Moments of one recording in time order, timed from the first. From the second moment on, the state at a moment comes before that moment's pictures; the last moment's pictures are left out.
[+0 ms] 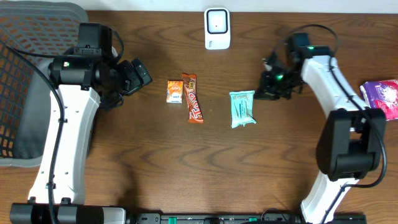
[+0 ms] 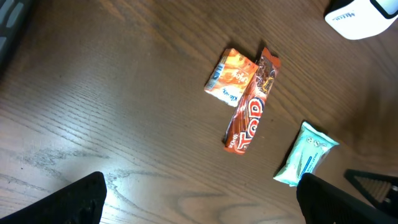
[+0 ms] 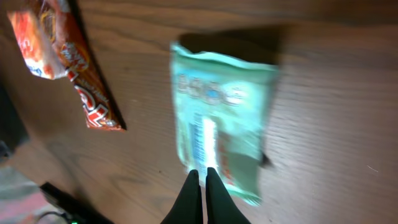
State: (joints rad) left arm -0.05 1.54 1.57 -1.23 0.18 -0.60; right arm 0.11 2.00 1.55 -1.05 -0.52 0.15
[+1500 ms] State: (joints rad) left arm -0.05 1.54 1.57 -1.23 0.18 -0.60; right arm 0.36 2.00 1.54 -1.15 0.08 0.32
